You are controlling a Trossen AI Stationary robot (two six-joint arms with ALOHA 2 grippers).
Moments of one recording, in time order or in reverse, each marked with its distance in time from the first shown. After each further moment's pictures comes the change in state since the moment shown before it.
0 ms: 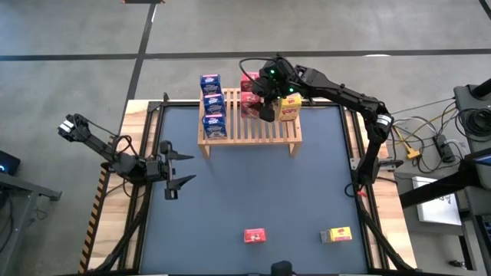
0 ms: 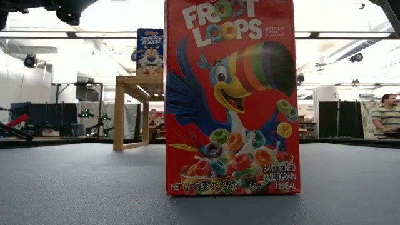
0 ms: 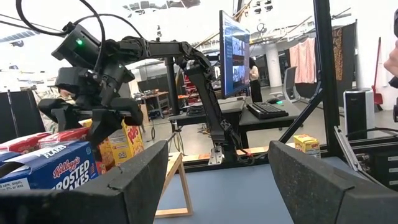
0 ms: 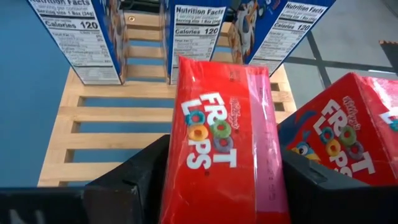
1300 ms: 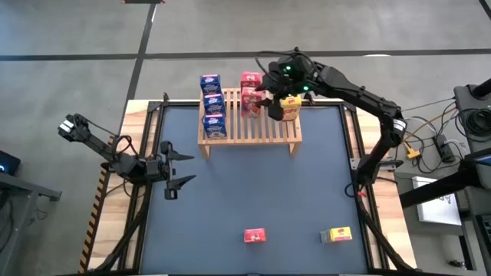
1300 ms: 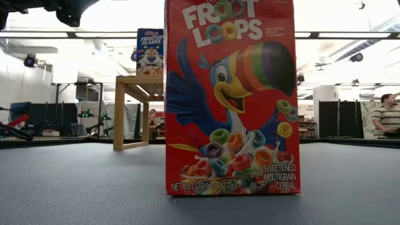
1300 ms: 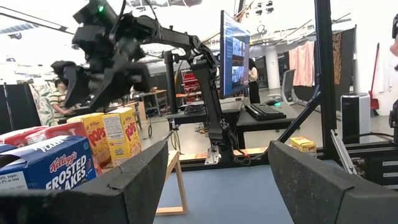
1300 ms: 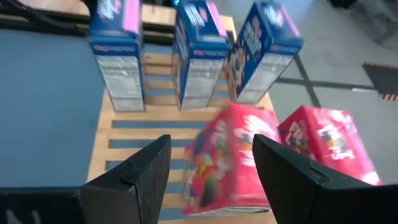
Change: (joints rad) left arm 0.000 0.000 0.000 -0.003 -0.001 -0.038; right arm 0.025 -0.128 0.005 -0.028 0.005 0.045
